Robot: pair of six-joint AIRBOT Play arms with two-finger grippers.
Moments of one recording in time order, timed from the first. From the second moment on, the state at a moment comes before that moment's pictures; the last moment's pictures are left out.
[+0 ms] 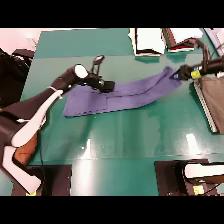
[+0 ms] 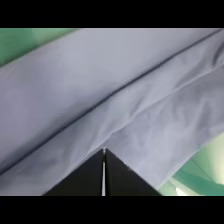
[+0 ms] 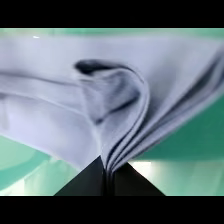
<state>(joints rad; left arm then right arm) -0.48 -1.82 1.60 0.94 -0.85 -1.44 -0.30 -1.50 1.47 -0.83 1.38 1.13</state>
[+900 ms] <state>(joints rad) -0.43 -1.89 1.85 1.03 -1.04 -1.49 0.17 -1.57 1.98 -0.83 1.41 1.35</state>
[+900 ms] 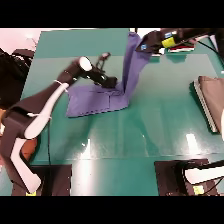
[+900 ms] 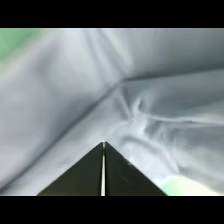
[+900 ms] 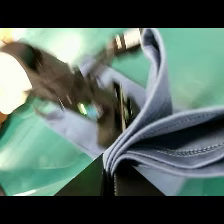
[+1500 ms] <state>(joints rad) -0.05 -1.40 1.89 1.26 -1.17 -1.46 0.62 -1.86 2.03 -0.62 0.92 1.22</state>
